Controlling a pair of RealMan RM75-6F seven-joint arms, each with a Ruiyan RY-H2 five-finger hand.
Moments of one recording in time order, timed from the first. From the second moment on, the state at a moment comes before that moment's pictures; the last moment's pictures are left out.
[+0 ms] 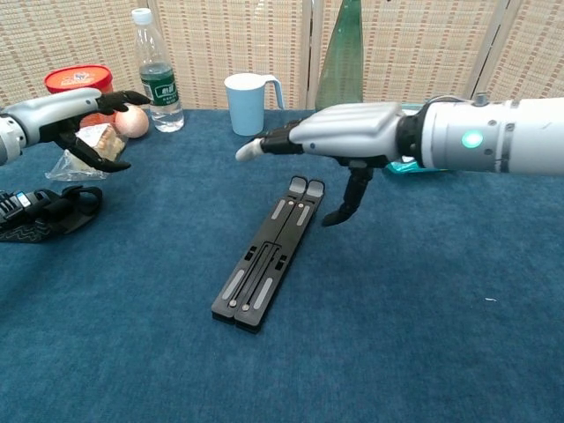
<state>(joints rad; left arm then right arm) -0.73 -1.53 -0.18 -1.06 1.33 0.91 -0.33 1.06 -1.43 -0.06 -1.34 -1.55 0.88 0.09</state>
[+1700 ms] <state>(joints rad) -0.18 -1.15 -0.04 -1.73 1.33 1.54 0.21 0.17 -1.07 -0.05 -1.72 -1.35 1.58 -0.19</state>
